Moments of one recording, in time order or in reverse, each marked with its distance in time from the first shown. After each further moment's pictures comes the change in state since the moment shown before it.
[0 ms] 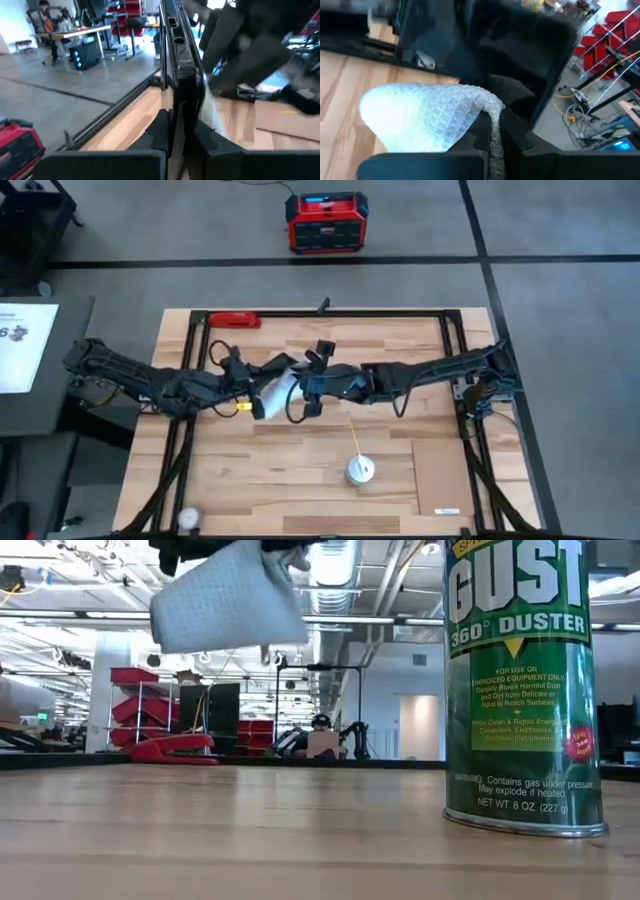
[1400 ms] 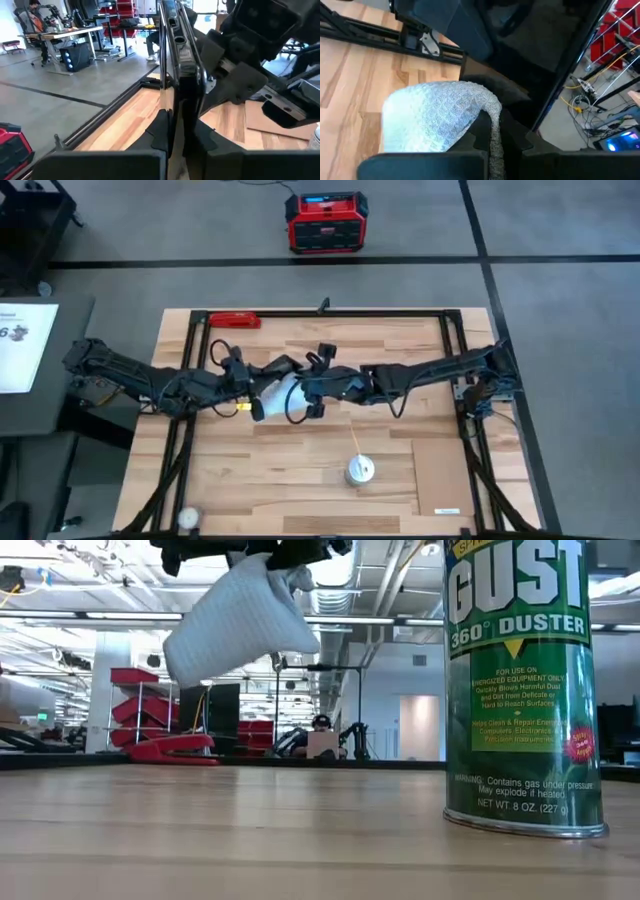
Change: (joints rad) left arm -0.001 0.028 0.000 -0.002 0.018 -0.028; right arm -0.031 0.000 -0.022 0.009 -0.009 -0.004
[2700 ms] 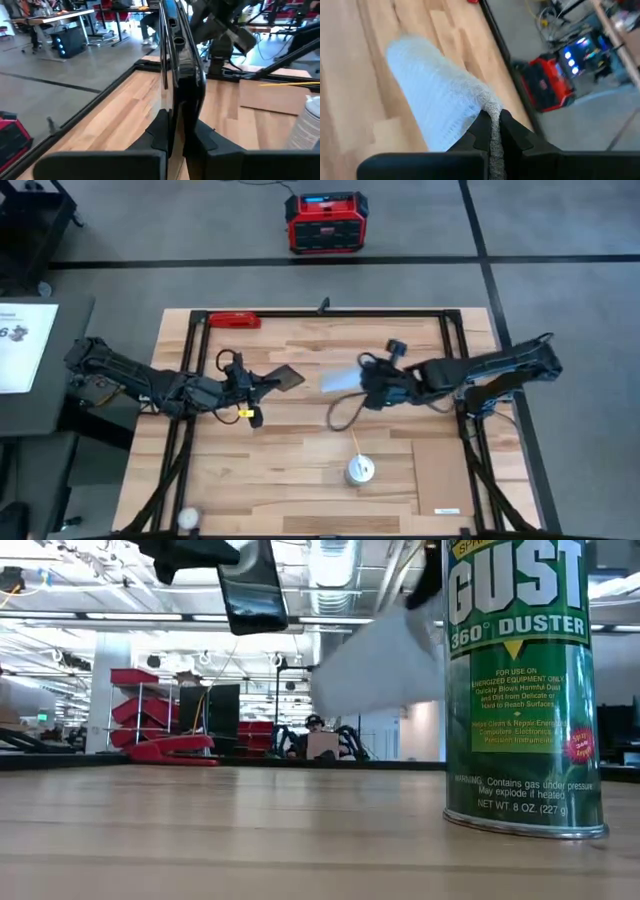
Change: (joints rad) left arm -0.023 0.008 -0.001 -0.122 -0.001 -0.064; right arm 0.095 -0.424 -0.329 -0.708 0.245 0.543
